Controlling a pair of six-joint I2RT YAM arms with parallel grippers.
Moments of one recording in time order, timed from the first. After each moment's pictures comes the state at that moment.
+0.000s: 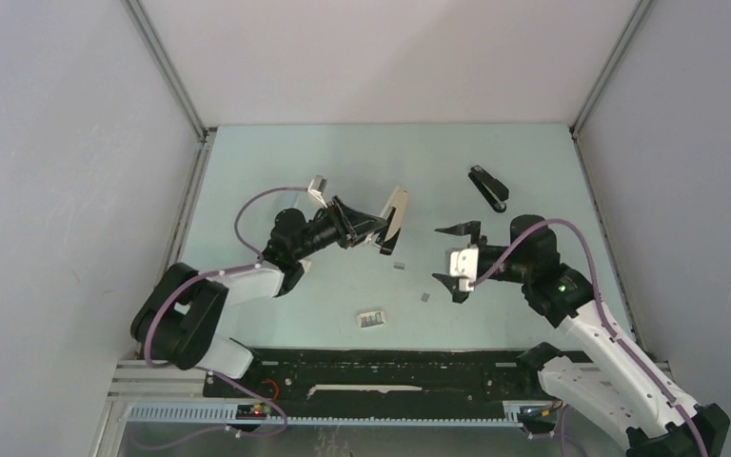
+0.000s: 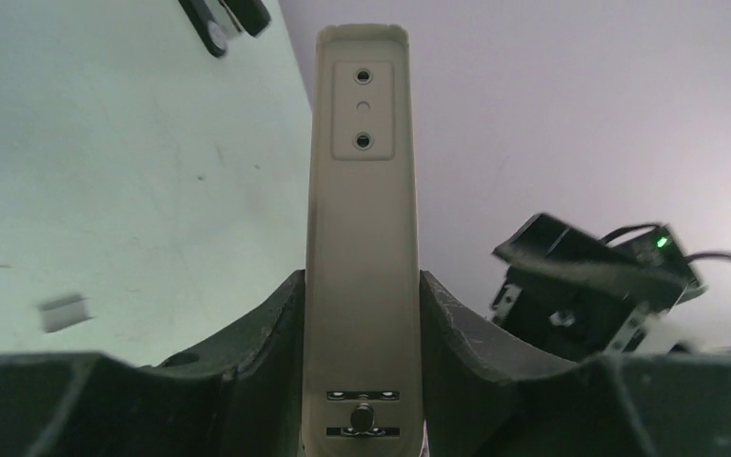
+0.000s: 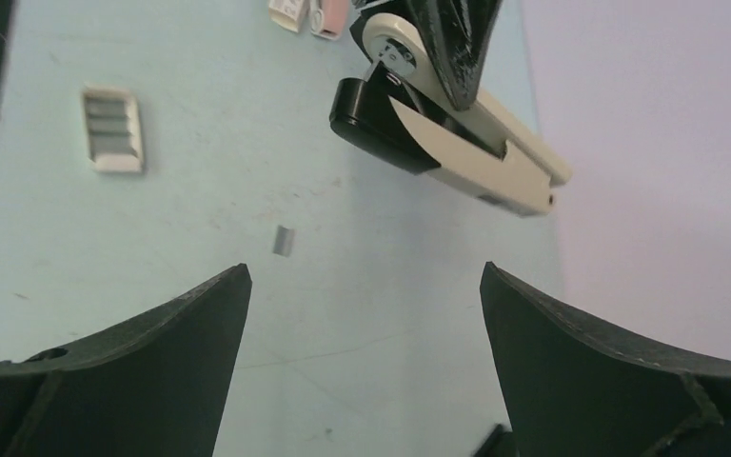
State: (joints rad) left arm -0.49 1.48 0.55 0.94 0.54 -1.28; right arm 0.51 0.77 0.69 -0.32 -0.67 -1.04
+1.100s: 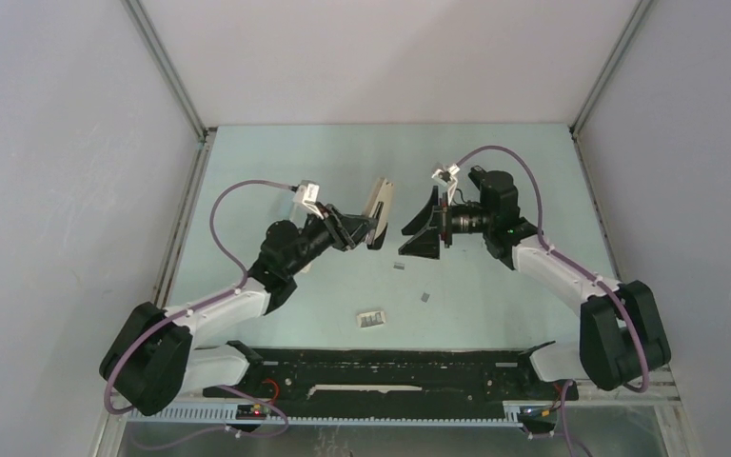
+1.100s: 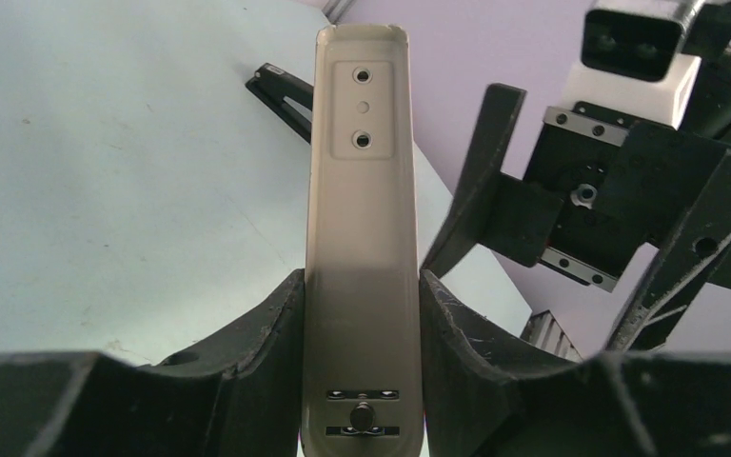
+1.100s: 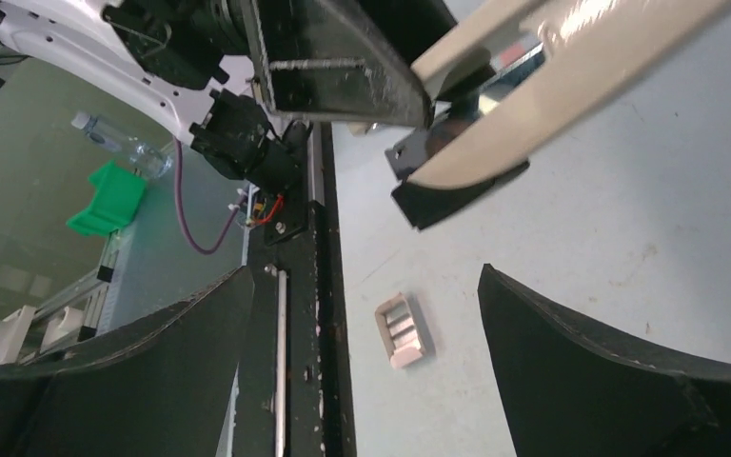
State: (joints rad) left arm -0.58 1.19 0.49 0.74 0.21 -0.71; right arm 0.36 1.35 0.81 0.25 -1.13 0.31
